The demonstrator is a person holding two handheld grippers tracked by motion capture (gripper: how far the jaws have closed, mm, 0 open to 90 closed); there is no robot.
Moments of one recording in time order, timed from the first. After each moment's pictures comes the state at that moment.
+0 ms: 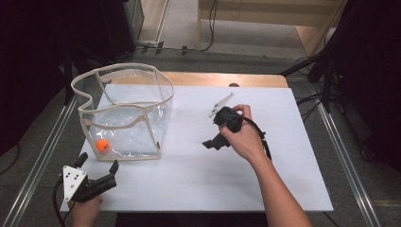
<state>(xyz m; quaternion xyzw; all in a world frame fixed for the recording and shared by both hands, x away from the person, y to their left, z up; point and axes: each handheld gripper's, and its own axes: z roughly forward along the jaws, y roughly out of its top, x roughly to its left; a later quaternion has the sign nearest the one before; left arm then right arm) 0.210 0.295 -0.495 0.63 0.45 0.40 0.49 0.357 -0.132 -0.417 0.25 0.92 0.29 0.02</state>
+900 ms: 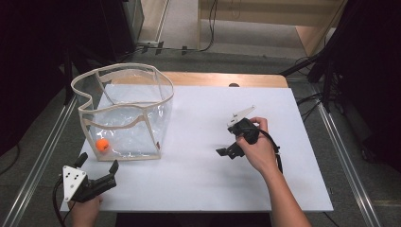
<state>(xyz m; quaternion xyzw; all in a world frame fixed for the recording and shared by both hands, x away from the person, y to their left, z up) 0.210 0.294 -0.495 0.63 0.45 0.40 0.49 0.332 -0.179 -0.447 0.30 0.90 0.32 0.03</state>
